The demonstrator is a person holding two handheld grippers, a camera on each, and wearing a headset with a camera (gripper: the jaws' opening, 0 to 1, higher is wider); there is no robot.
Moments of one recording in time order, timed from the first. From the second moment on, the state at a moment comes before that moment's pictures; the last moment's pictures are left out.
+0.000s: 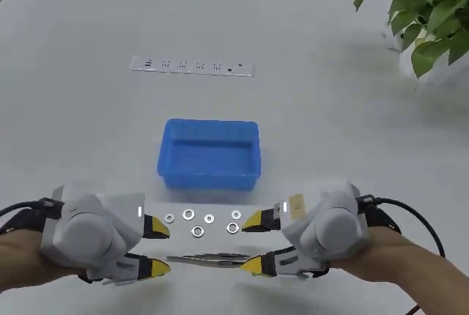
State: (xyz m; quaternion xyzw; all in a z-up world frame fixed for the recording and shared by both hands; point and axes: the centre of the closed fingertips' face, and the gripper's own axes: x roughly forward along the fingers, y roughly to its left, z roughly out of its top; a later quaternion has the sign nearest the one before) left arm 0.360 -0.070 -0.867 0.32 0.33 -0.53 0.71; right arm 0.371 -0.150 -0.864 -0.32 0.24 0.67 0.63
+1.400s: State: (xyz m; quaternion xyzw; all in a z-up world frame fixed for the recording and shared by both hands) left arm 0.352 -0.075 -0.882 0.33 0.35 -0.56 0.67; right arm 0.360 -0.136 -0.890 -0.36 0.25 0.69 0.58
